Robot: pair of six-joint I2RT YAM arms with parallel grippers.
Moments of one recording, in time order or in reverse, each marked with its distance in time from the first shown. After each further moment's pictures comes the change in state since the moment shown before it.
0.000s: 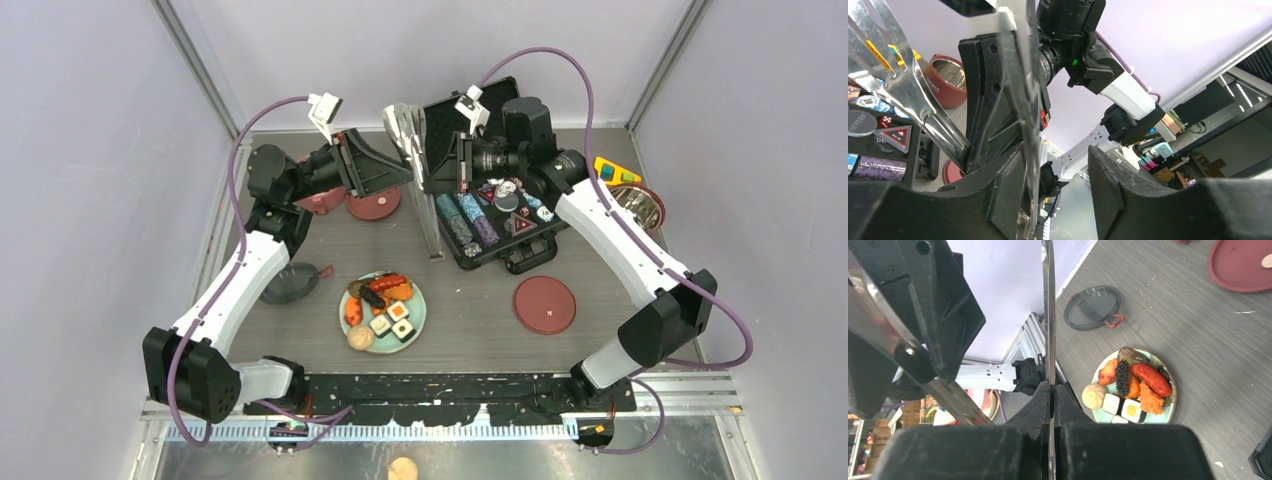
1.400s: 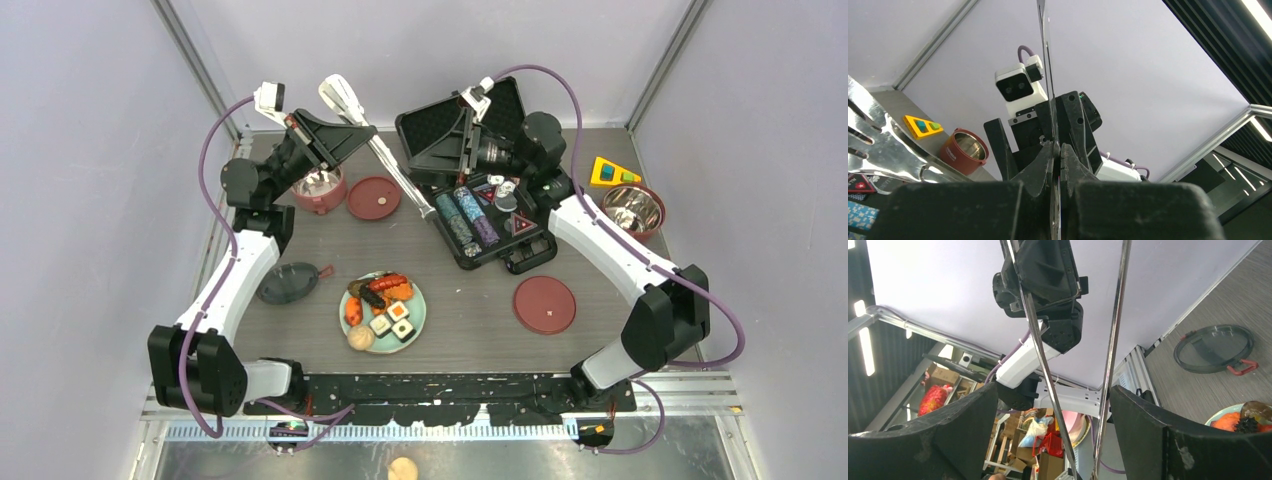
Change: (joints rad) left arm 0.164 0.016 -0.058 0.319 -0.207 -0.261; right arm -0.005 -0.023 -0.255 0.850 -0.161 0.713
